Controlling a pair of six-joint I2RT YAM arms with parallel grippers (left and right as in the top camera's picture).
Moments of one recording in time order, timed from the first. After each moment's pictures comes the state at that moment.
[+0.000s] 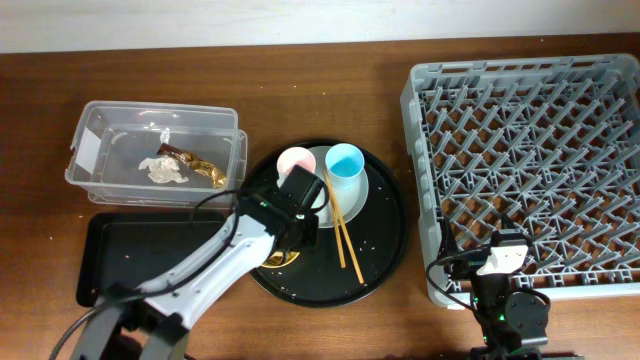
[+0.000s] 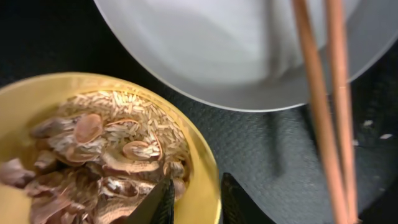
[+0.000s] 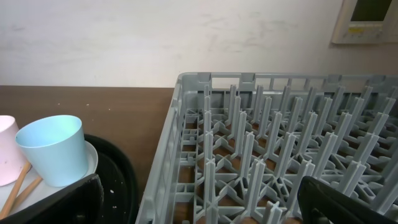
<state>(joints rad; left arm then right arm) -0.61 1.61 0.99 -0.69 -0.01 -0.48 0.06 0.01 0.01 -0.07 0.02 0.01</state>
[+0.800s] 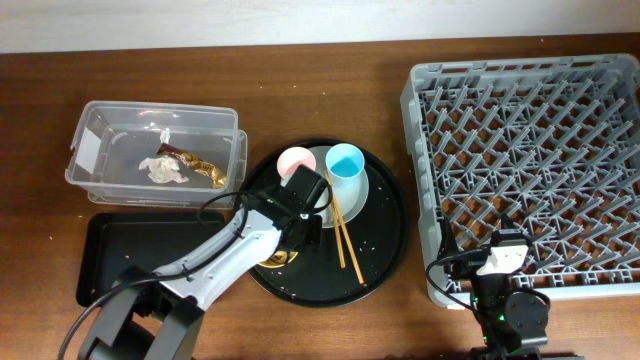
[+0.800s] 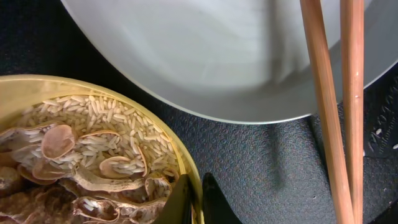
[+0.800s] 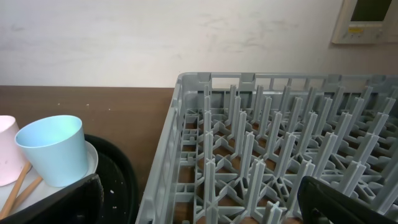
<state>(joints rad) -0.61 1.67 0.99 -0.65 0.01 -0.49 0.06 0.01 0.01 -0.07 0.02 0.01</state>
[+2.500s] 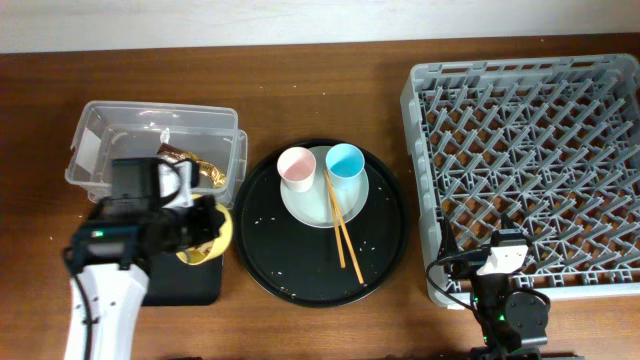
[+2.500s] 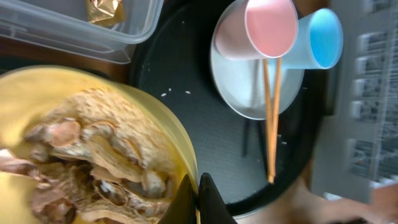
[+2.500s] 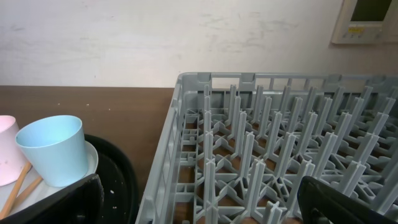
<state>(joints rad) 0.04 1.16 1.03 -1.00 0.41 -0.24 0.06 0.01 0.01 -0.07 0.02 0.01</state>
